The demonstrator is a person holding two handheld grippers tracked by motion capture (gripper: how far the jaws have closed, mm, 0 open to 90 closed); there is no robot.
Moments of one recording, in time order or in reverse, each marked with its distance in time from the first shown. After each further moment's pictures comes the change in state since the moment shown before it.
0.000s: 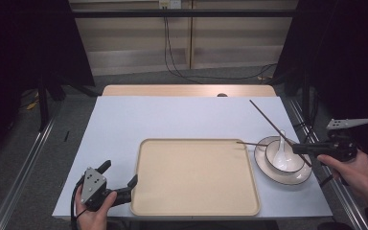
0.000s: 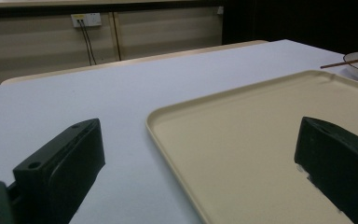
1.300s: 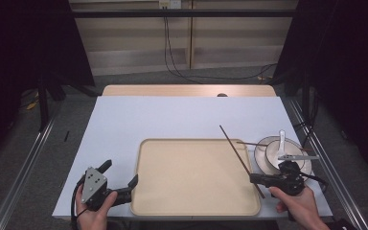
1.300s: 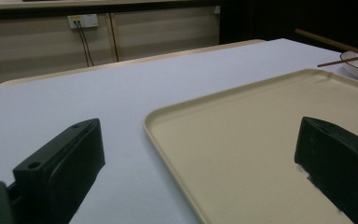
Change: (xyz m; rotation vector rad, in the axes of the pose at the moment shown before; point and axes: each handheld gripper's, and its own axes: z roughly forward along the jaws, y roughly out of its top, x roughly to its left) left arm 0.000 0.001 0.002 0.000 -0.021 0.014; right arm 0.093 -0.052 0.098 0.003 0.014 0.271
